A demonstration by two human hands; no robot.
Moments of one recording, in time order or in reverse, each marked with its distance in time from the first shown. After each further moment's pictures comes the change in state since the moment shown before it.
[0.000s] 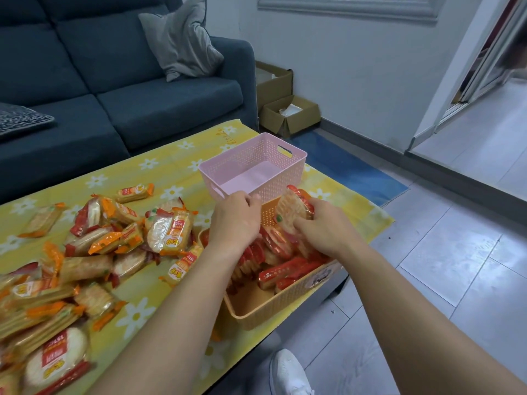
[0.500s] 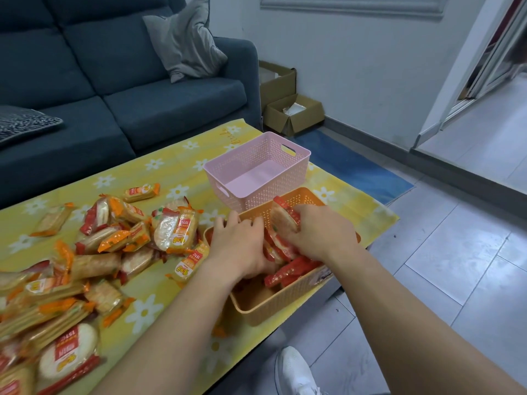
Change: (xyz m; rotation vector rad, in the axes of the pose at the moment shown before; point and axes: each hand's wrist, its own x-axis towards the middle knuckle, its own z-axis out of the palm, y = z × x) left_hand -0.031 -0.013 -0.004 0.781 -0.343 0.281; right_hand -0.011 -0.015 0.016 -0.396 0.064 -0.120
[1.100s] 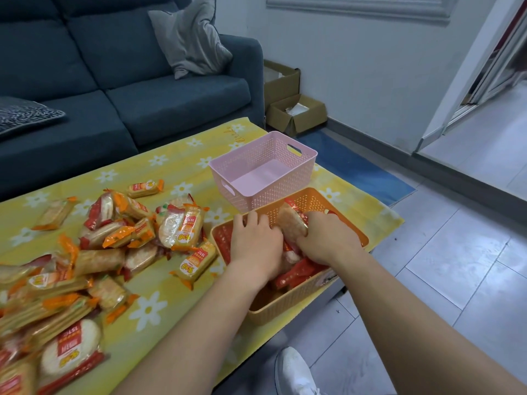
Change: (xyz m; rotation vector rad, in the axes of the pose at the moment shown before) left_hand 0.008 0.015 0.019 0.174 0.177 0.030; right_hand 0.002 0.001 0.010 0.008 -0.133 0.101
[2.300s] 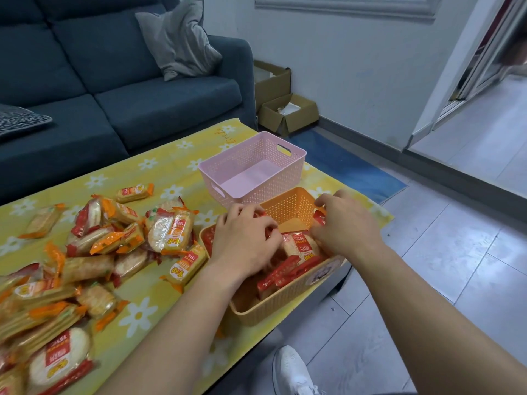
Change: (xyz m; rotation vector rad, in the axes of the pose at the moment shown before) left_hand -0.002 -0.012 -0.014 -0.454 0.116 -0.055; right_hand -0.003 0.034 -0.024 -0.063 0.208 0.020
